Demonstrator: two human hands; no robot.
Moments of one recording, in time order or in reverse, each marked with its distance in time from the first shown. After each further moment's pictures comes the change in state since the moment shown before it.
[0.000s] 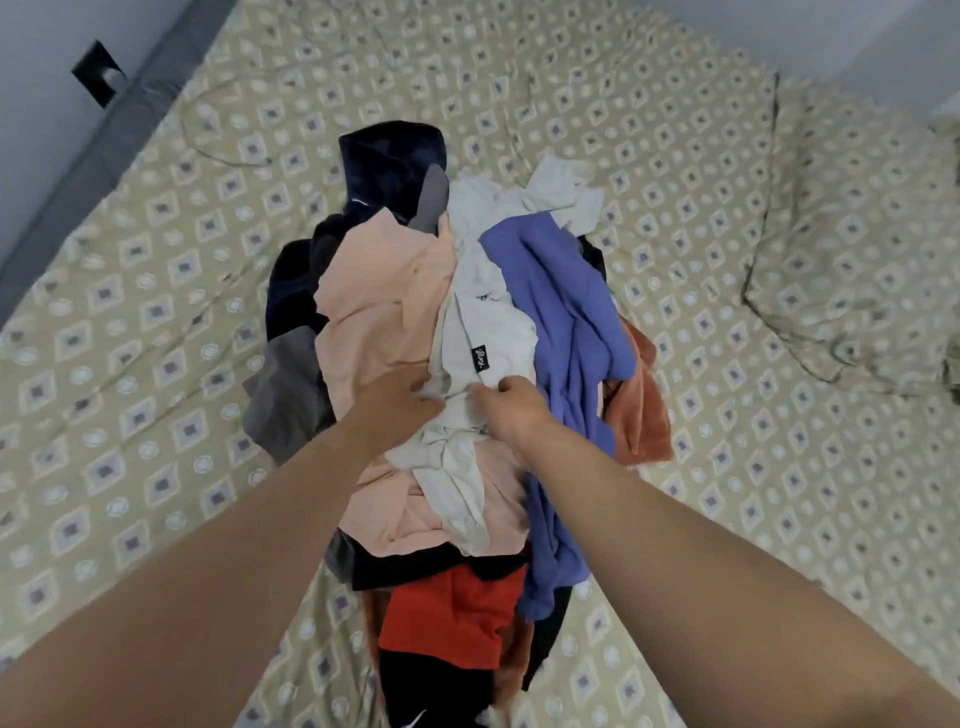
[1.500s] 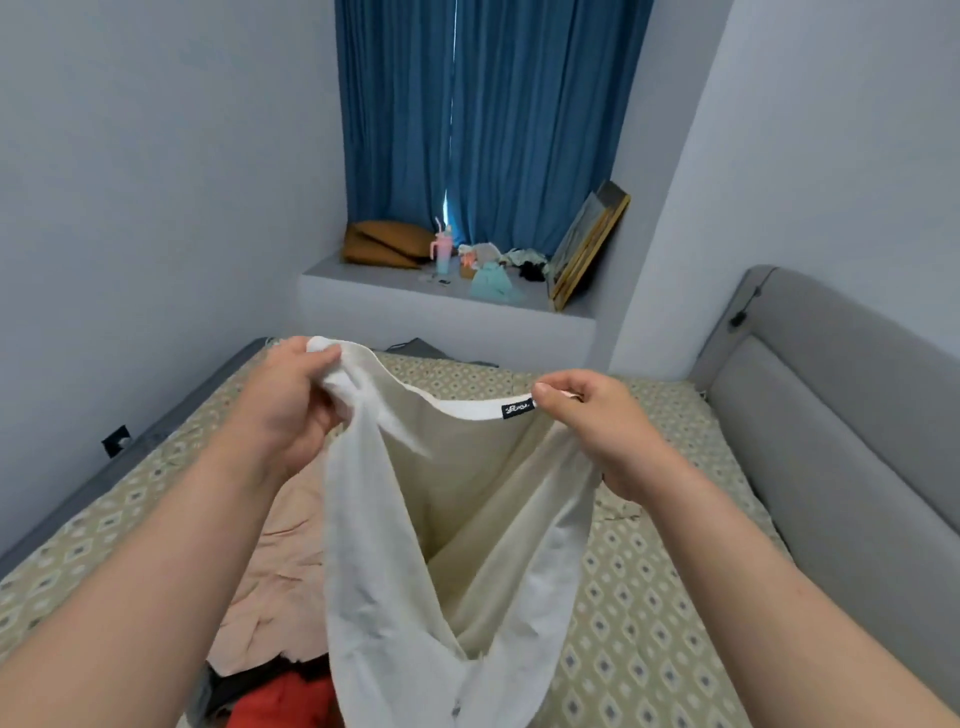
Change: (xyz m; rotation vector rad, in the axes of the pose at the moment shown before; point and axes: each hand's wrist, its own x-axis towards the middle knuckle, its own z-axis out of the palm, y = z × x) left_hand -0.495 0.361 0.073 -1.009 0.215 0.709; right_hand -0.500 0.105 -0.432 0.230 0.347 -0.961
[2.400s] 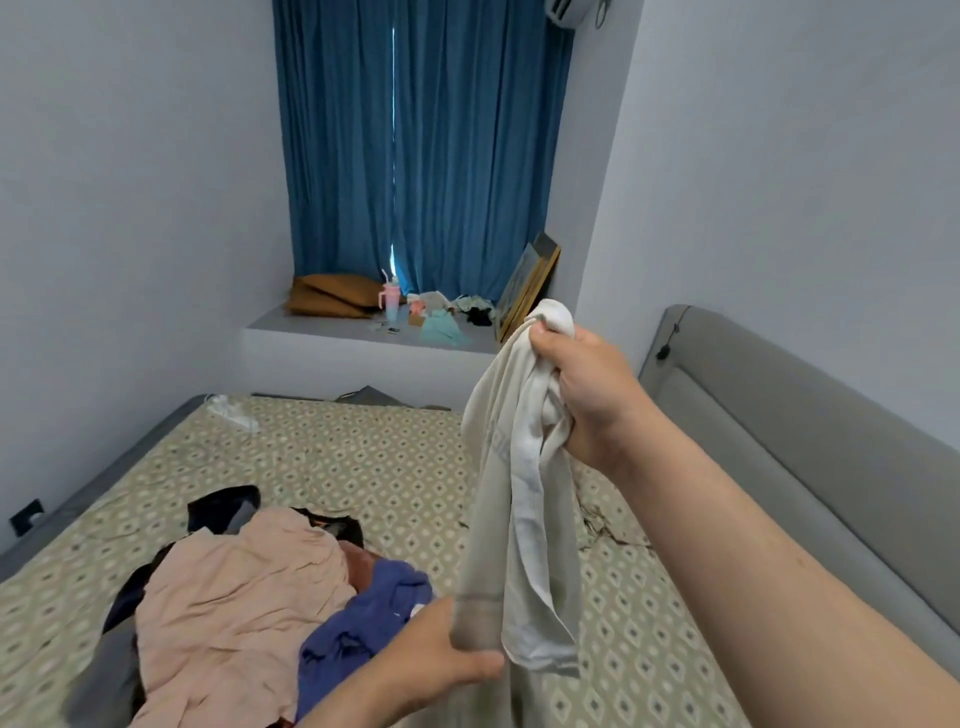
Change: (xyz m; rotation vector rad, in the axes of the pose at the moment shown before) left_hand -0.112 -0.176 0.070 0.611 -0.773 -0.341; right_hand -0.031 -0.094 -0.062 0.480 0.101 0.040
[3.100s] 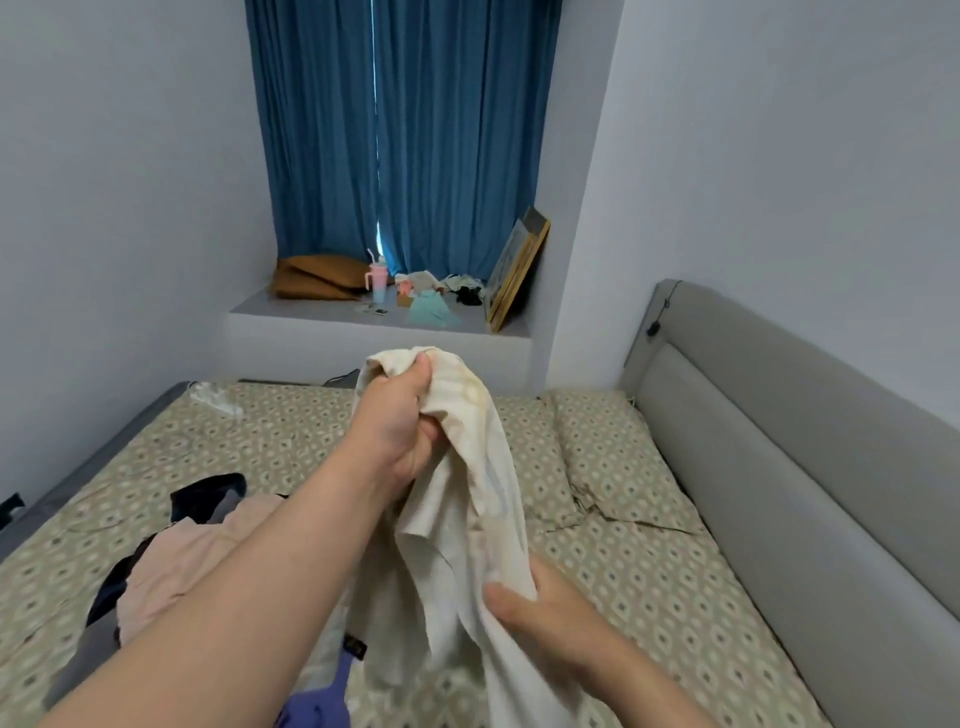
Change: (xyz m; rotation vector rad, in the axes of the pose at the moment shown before) left_hand 0.060 0.166 -0.050 -0.969 0.484 0.281; right_hand -0.080 0.183 -0.079 -0.415 -0.217 0.252
